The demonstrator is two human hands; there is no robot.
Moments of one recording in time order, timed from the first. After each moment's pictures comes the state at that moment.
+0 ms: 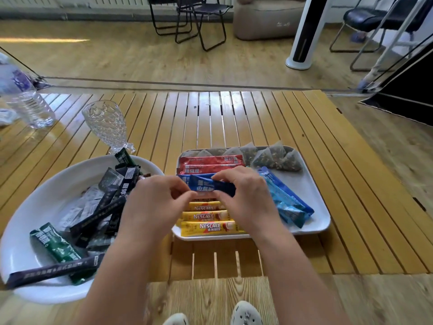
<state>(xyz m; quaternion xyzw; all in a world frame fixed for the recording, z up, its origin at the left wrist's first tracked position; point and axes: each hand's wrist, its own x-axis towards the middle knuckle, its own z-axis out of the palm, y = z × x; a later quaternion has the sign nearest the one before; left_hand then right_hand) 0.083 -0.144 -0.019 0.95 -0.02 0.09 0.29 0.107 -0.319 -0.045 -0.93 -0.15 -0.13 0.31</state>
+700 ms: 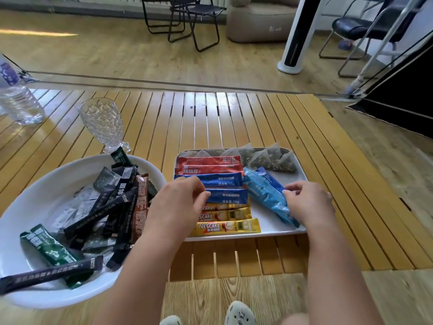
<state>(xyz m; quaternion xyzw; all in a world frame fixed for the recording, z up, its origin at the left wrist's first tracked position) 0.092 -0.166 -0.042 0.96 -0.05 0.07 0.27 0.116 -0.412 -0.058 -0.94 0.27 0.02 0.23</state>
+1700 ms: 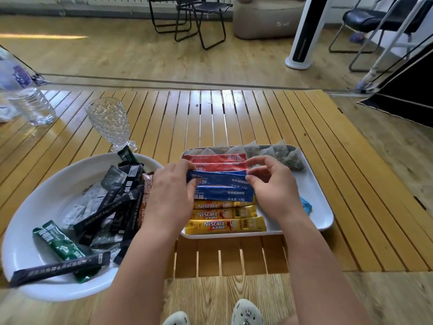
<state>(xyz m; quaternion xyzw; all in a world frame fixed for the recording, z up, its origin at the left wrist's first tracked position) 0.100 -0.157 -0.042 0.95 0.01 0.12 0.29 0.113 -0.350 -0.035 -0.83 0.04 -0.03 0.55</state>
